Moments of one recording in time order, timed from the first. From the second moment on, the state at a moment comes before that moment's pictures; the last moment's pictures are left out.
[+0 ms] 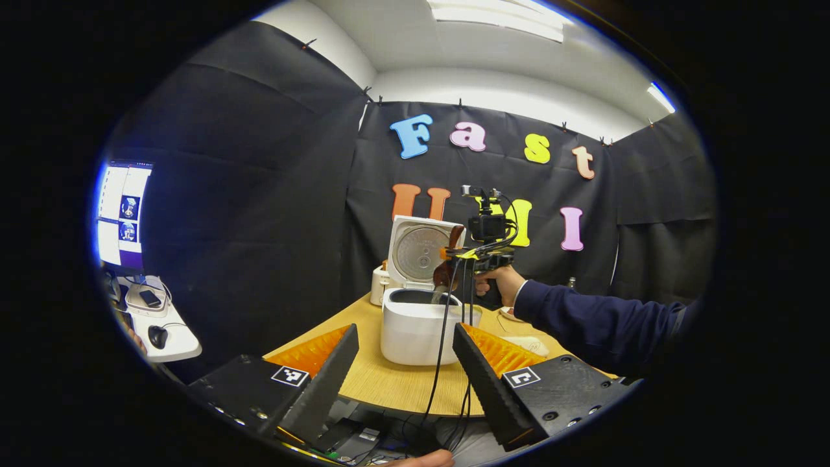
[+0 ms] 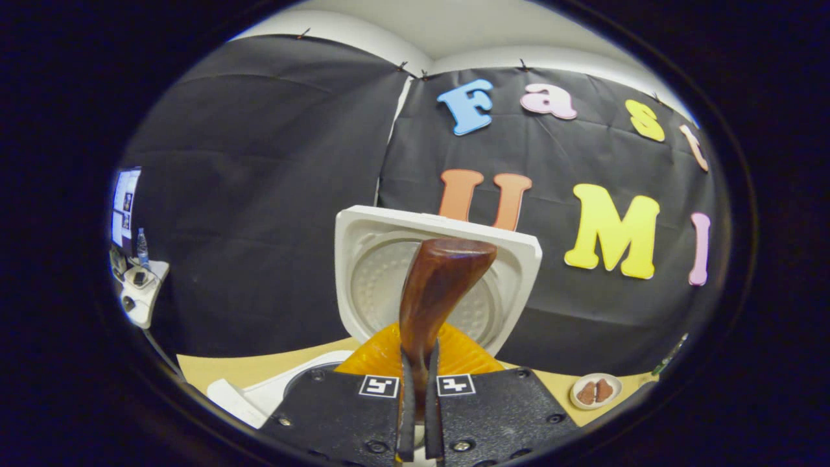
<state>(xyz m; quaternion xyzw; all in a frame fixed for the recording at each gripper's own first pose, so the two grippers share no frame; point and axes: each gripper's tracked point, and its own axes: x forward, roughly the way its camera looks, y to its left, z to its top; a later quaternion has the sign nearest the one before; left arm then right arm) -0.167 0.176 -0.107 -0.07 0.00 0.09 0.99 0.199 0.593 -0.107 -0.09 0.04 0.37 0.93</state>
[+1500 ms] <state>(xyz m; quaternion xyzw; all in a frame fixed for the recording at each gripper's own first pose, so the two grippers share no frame) -0.166 0.141 -0.088 -0.07 -0.03 0.08 0.99 0.137 0.374 -0.010 0.01 0.01 0.28 0.96</state>
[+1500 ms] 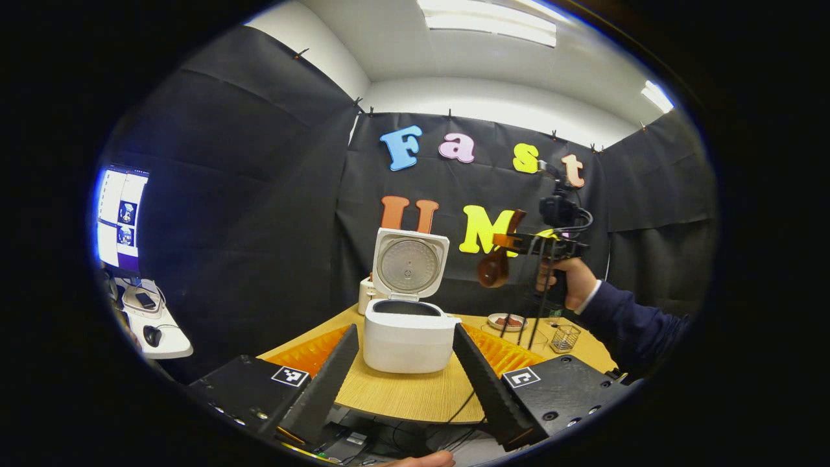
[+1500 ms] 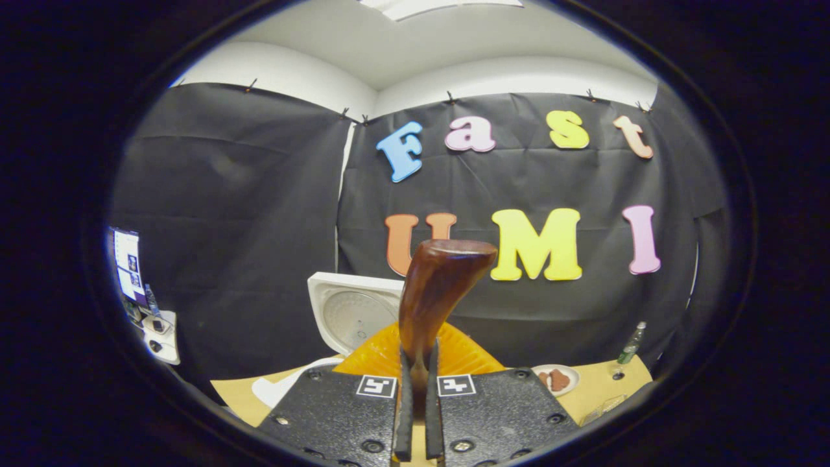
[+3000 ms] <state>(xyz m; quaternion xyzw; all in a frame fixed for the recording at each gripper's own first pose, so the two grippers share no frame) 0.026 0.062 -0.071 -0.04 -0.02 0.05 1.00 0.268 -0.004 -0.172 0.06 0.11 0.06 0.99</state>
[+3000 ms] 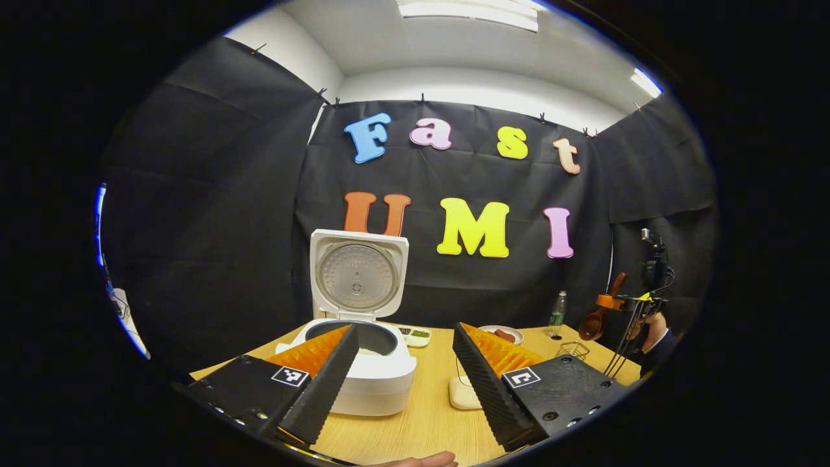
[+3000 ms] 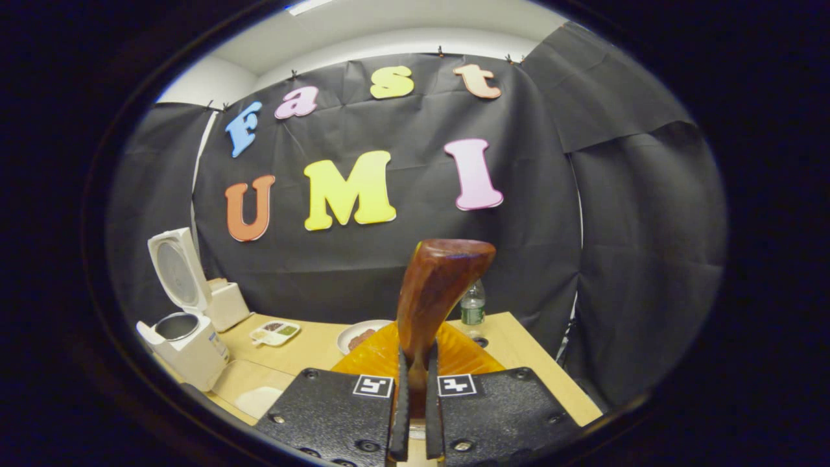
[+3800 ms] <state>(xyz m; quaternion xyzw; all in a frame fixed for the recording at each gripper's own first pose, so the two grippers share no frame) 0.111 0.061 -0.036 -0.02 -0.01 0.04 1.00 0.249 -0.031 -0.158 0.04 0.08 0.01 1.00</state>
